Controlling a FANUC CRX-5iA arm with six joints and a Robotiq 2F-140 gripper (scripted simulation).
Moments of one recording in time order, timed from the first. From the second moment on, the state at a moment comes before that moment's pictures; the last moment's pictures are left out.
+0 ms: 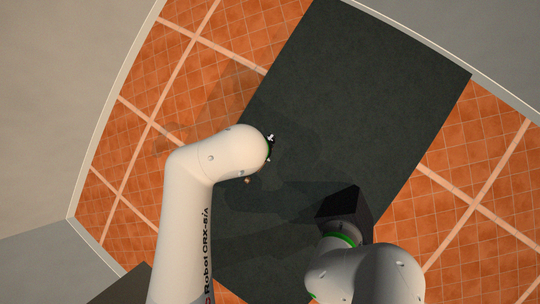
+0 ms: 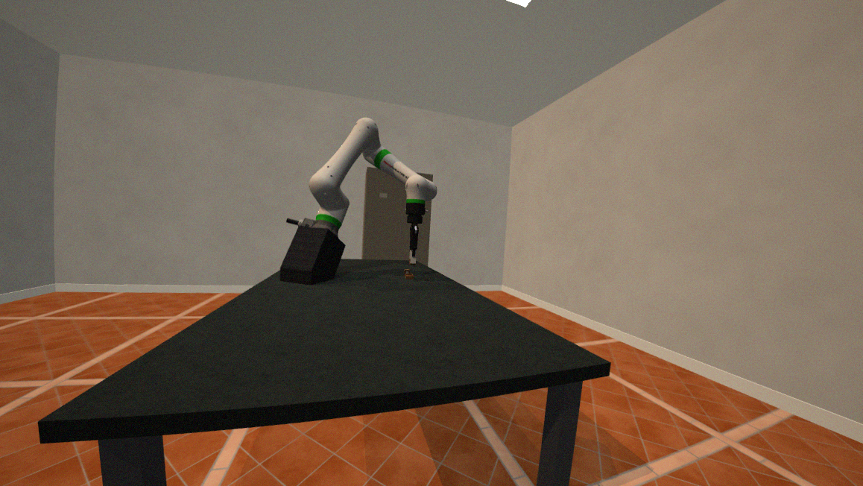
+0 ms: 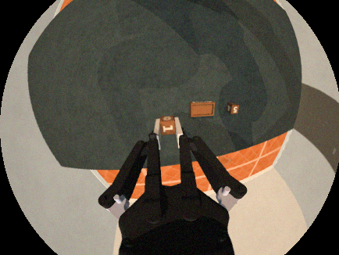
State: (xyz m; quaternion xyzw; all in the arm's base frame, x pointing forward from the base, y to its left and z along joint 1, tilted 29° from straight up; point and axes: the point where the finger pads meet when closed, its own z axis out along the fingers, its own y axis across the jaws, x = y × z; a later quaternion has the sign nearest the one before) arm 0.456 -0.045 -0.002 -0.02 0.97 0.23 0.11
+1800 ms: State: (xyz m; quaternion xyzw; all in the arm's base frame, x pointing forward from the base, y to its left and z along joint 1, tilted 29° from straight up) arm 0.473 -0.008 -0.074 -0.02 0.97 0.23 0.11
